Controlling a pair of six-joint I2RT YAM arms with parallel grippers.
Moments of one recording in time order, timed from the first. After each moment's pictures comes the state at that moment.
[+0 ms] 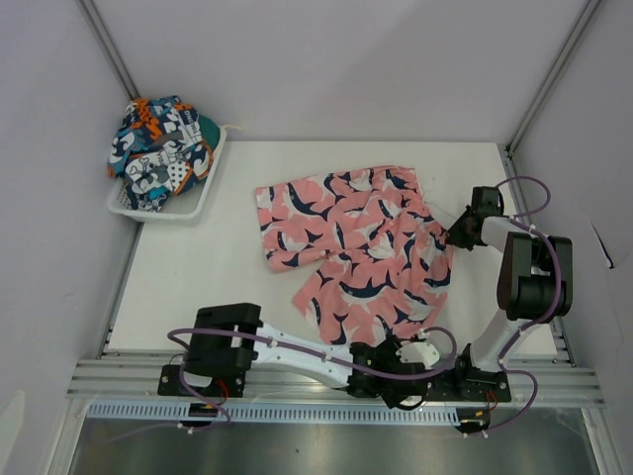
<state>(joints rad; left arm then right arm) -1.65 1.90 1.29 -0.43 -0.36 -0.54 -0.12 1.76 1.00 -0.22 -0.02 0.60</state>
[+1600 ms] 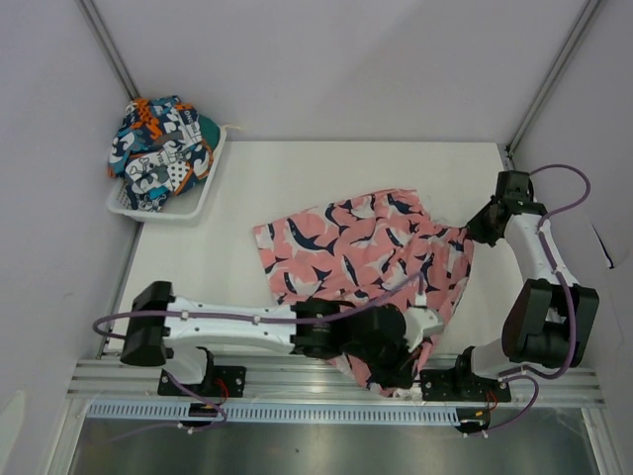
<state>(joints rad) -1.55 1.60 1.33 -0.40 0.18 -0.57 -0.16 1.46 1.11 -0.66 0.01 0.63</state>
